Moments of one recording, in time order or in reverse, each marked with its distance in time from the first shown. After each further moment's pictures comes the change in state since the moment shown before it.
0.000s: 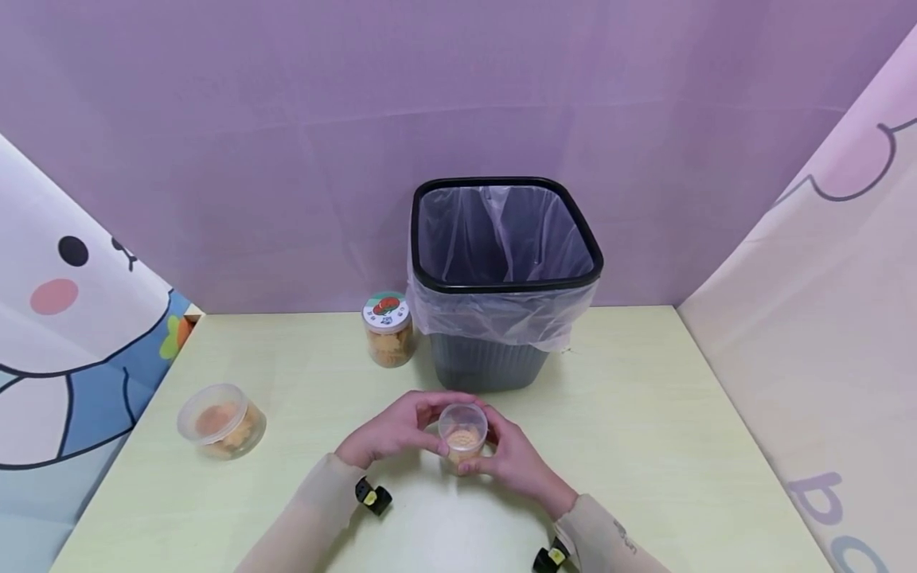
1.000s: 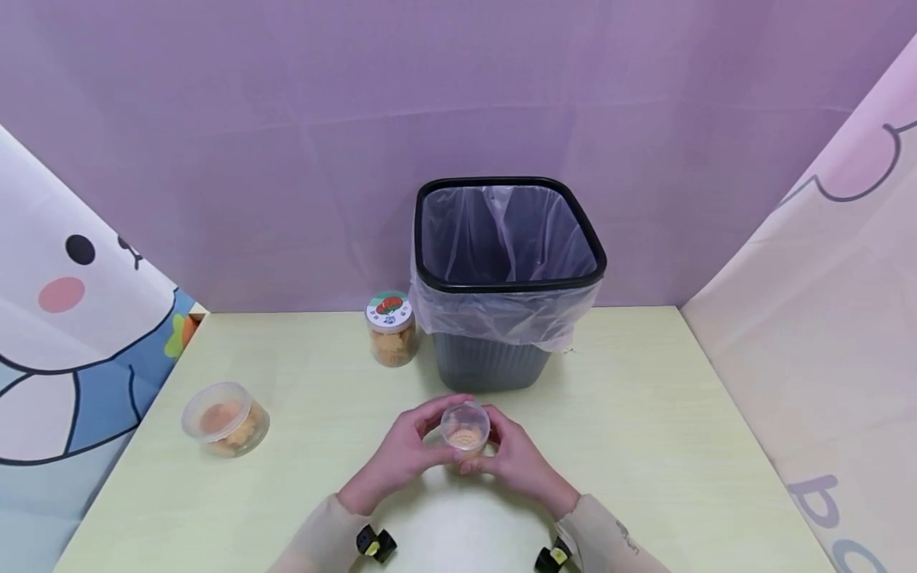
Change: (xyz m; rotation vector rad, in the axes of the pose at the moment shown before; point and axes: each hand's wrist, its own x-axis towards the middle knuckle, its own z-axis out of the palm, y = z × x) left_hand -0.014 0.004 0.045 0.188 0.396 -0.012; right_hand -0.001 -0.005 0.000 -0.014 0.015 -0.006
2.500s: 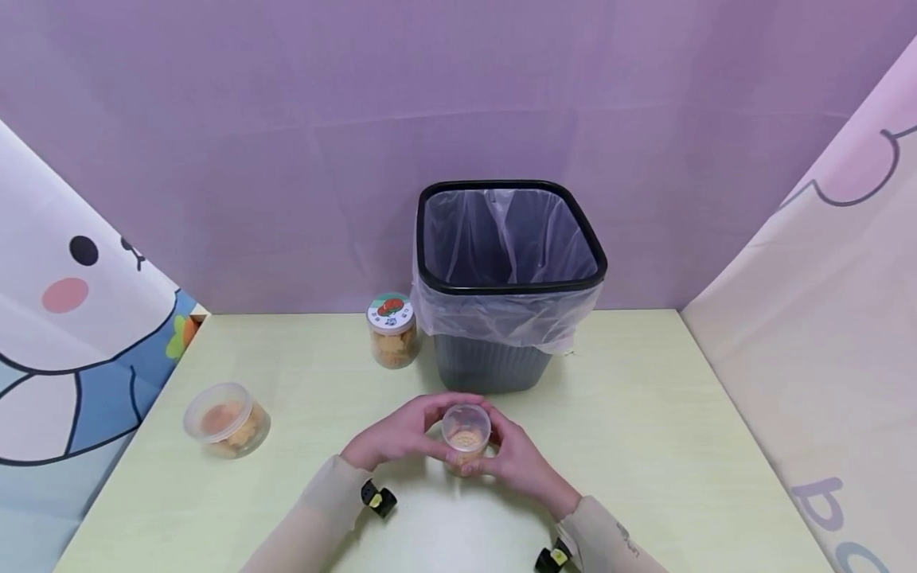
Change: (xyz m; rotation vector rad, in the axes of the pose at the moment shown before) left_hand 0.029 -0.005 -0.029 -0.068 -0.378 -0.002; right_hand 0.001 0.004 -0.002 0.024 -0.024 0.011
